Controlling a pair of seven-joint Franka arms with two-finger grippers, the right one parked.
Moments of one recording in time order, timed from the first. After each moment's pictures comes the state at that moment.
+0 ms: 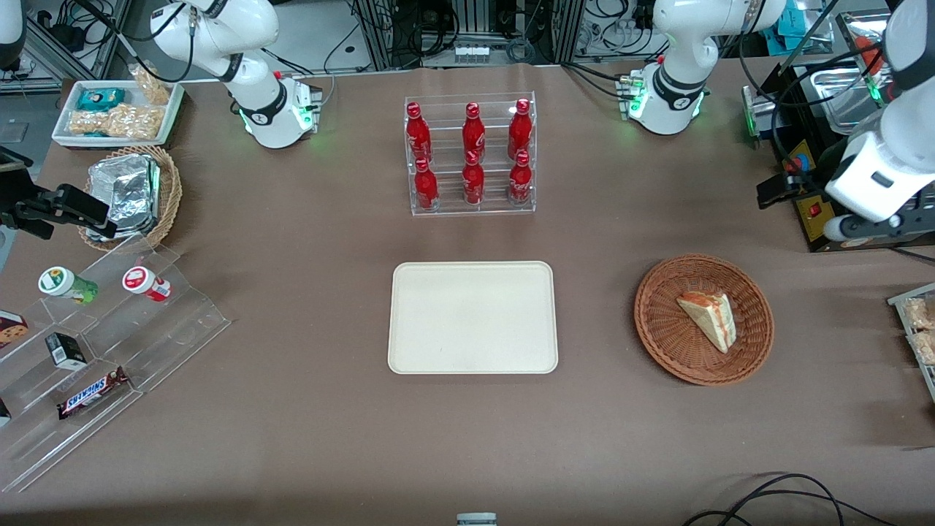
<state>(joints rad) 0.03 0.03 -0.10 -1.64 0.02 1.43 -0.16</state>
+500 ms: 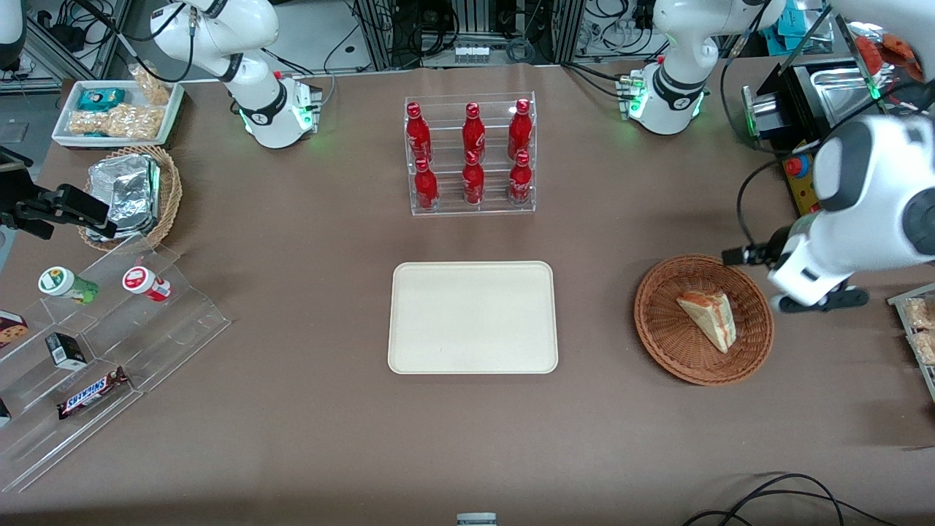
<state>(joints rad) 0.04 0.23 -0.10 -1.80 0.04 1.77 -0.16</state>
